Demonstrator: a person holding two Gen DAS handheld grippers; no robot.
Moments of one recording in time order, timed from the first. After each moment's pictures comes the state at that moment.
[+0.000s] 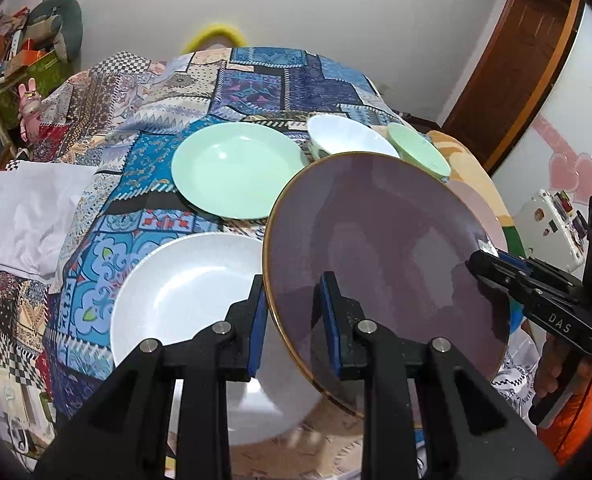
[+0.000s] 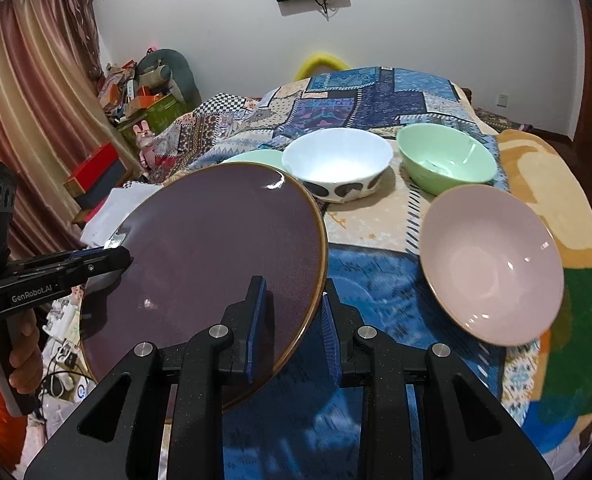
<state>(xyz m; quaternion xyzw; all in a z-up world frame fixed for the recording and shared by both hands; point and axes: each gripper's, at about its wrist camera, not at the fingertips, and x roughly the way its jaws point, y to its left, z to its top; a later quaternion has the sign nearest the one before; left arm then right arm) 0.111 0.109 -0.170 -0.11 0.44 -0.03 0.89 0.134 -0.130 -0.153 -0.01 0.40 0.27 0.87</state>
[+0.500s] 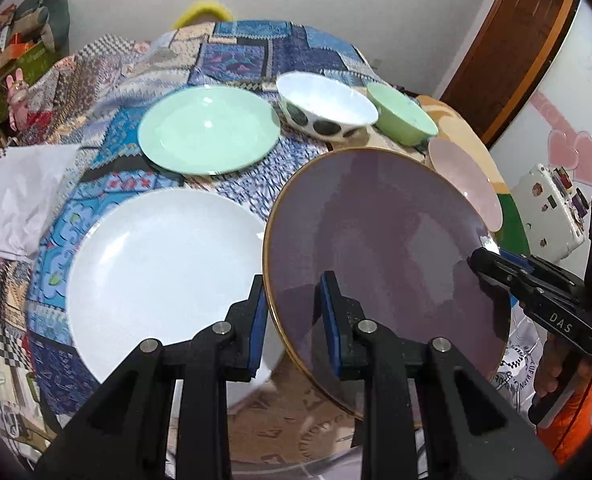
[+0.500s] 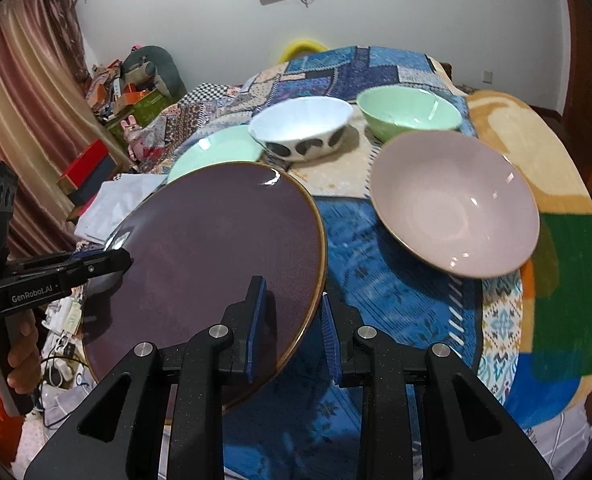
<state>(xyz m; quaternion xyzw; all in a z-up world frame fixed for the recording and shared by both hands) 0.107 0.064 -0.199 -0.11 0.48 -0.04 0.87 0.124 -0.169 -0.182 0.01 0.43 0.25 0.87</state>
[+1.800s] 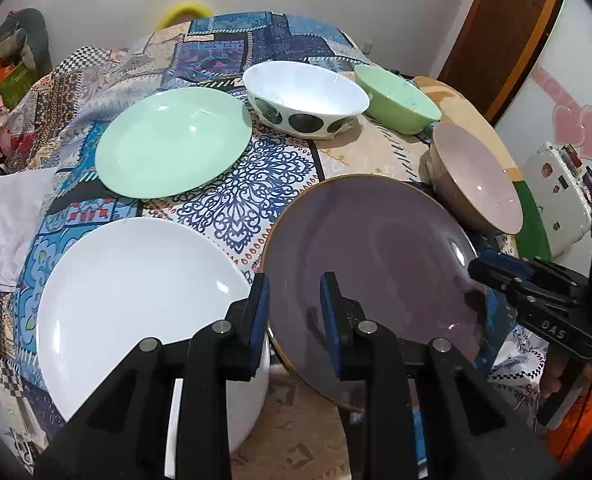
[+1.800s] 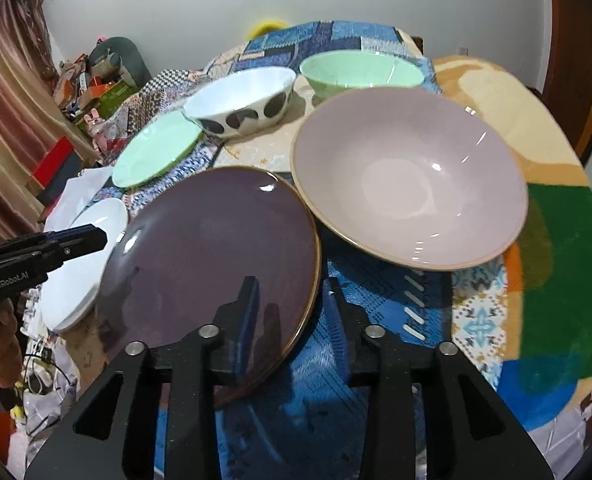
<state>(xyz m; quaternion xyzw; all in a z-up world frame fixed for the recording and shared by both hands) 0.151 0.040 -0.215 -0.06 0.48 -0.04 0.87 0.137 -0.194 -0.194 0.00 0.45 0.21 0.87</state>
